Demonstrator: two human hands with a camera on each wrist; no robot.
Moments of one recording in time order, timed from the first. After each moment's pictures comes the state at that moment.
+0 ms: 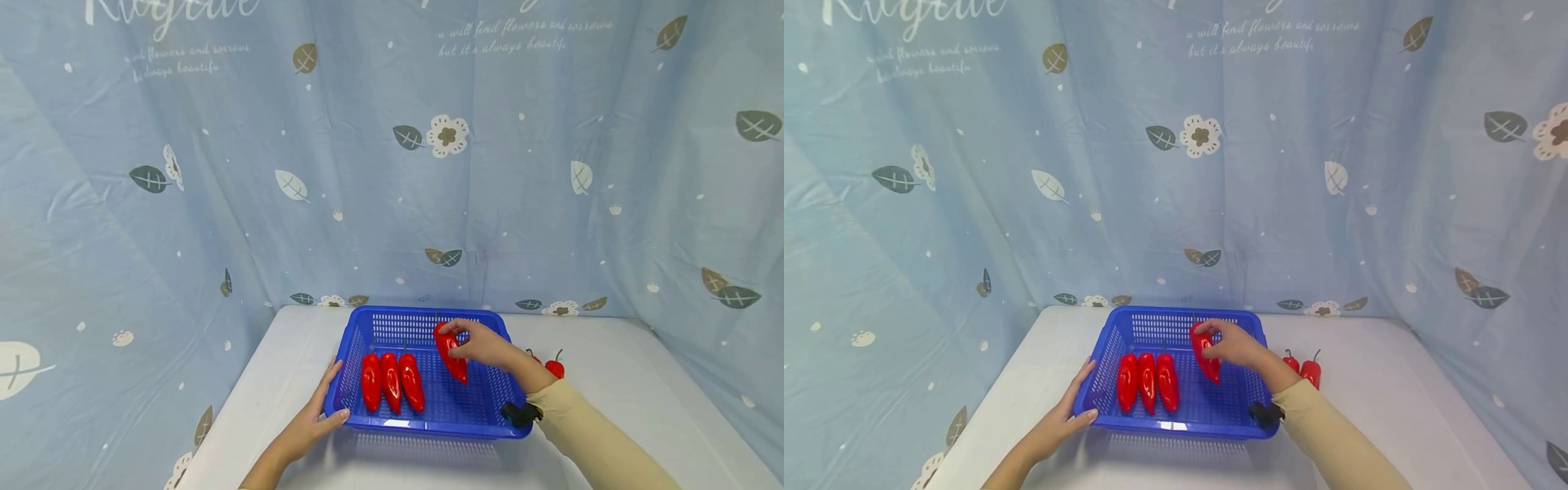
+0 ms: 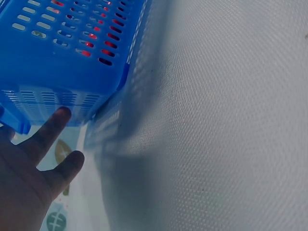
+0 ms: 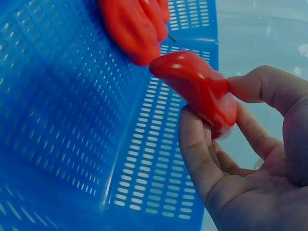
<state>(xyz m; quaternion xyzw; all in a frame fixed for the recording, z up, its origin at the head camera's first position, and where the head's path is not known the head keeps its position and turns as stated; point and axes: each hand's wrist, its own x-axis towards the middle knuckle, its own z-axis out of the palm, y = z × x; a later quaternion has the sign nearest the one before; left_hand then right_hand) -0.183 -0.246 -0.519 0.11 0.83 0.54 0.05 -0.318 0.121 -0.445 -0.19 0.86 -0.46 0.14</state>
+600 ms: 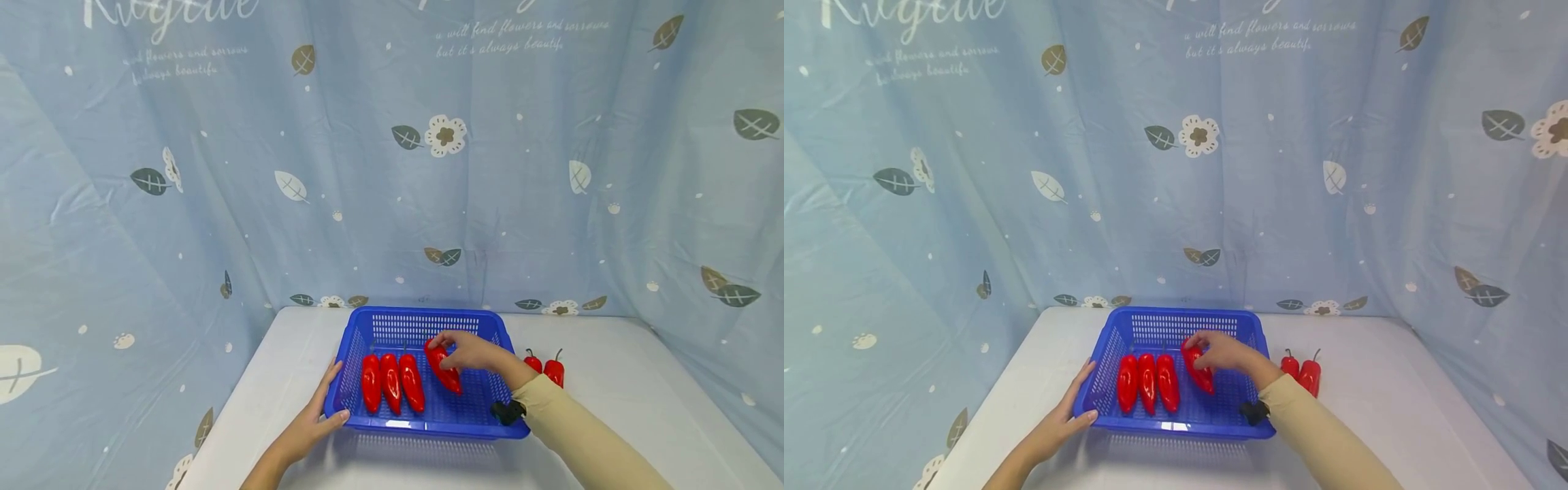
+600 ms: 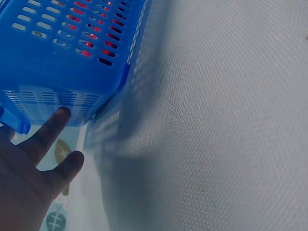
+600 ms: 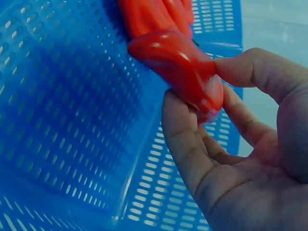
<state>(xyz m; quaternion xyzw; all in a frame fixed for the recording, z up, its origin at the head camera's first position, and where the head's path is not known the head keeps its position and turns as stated) -0.182 -0.243 -0.519 0.11 0.83 0.54 0.04 -0.320 0.104 -0.460 -0.21 0.85 -0.43 0.21</state>
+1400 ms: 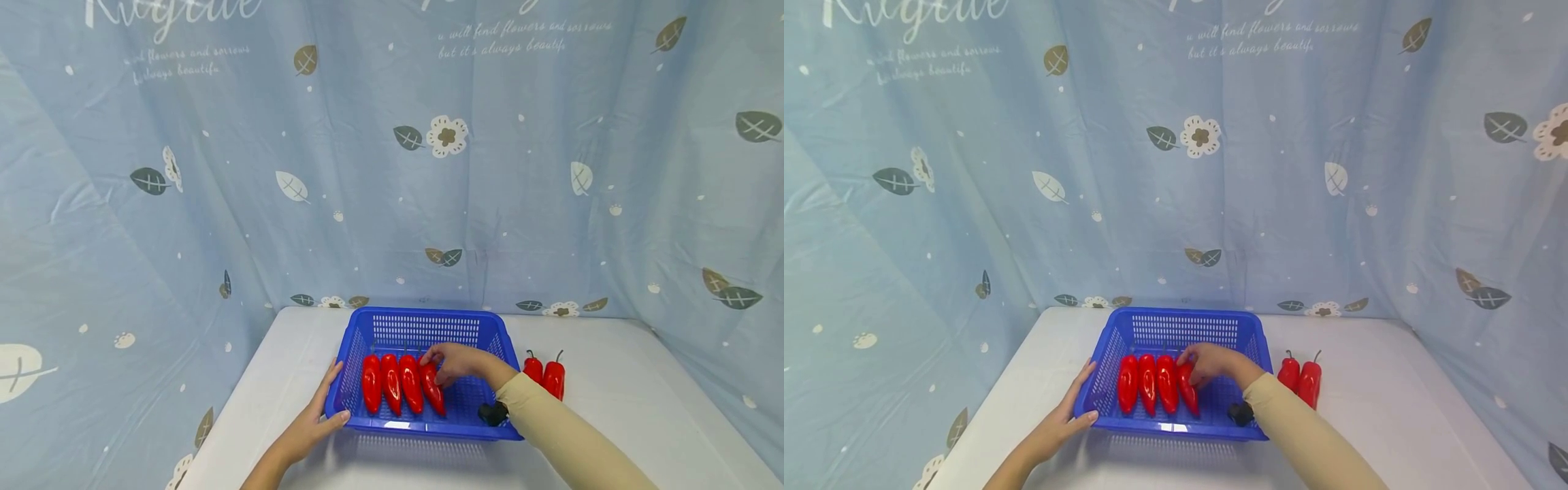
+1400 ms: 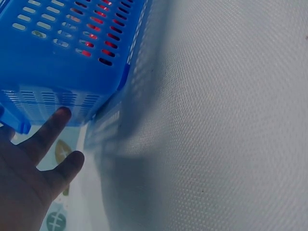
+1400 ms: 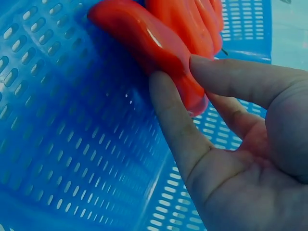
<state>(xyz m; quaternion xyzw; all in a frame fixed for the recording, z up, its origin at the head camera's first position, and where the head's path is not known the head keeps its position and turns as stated) -0.181 -0.243 -0.520 0.10 0.83 0.54 0.05 -0.323 0.082 -0.478 -0.18 0.84 -0.42 0.30</state>
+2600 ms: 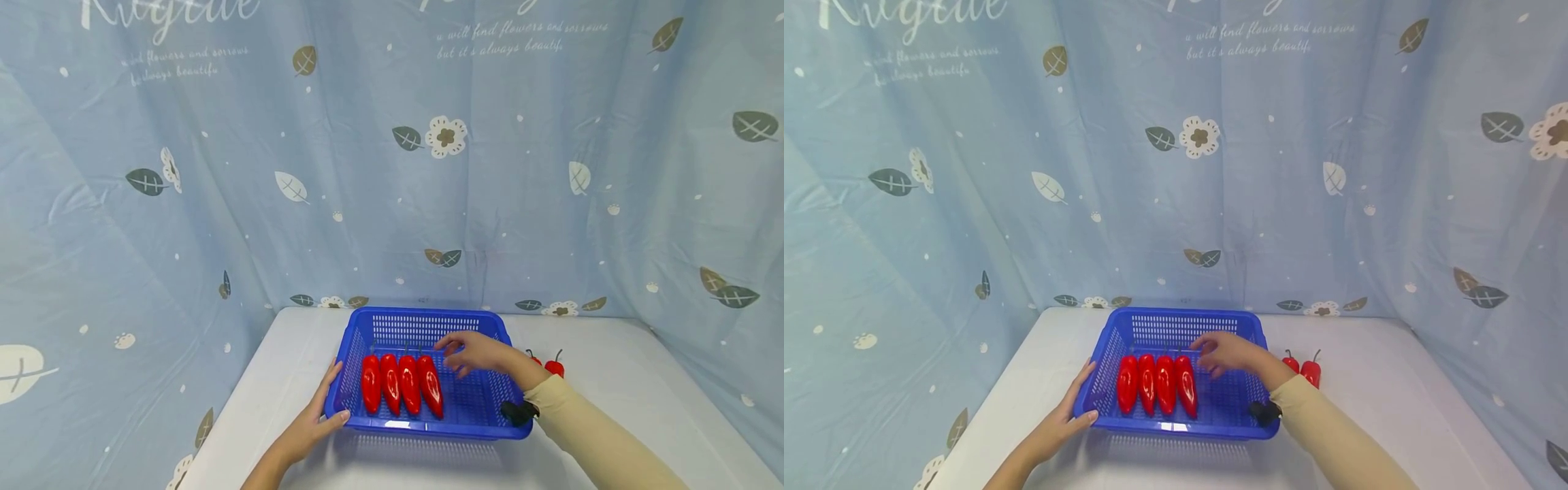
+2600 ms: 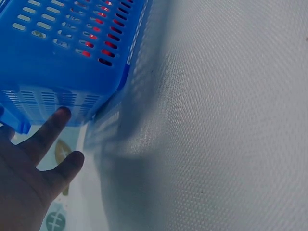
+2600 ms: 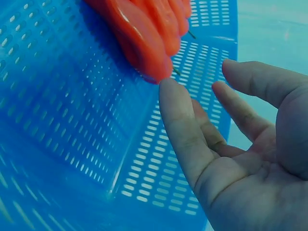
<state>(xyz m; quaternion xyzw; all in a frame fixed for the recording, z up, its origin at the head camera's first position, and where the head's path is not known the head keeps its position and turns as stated) -0.182 -0.243 -0.521 0.10 0.83 0.54 0.05 -0.314 0.117 -0.450 -0.21 0.84 -0.45 0.23</state>
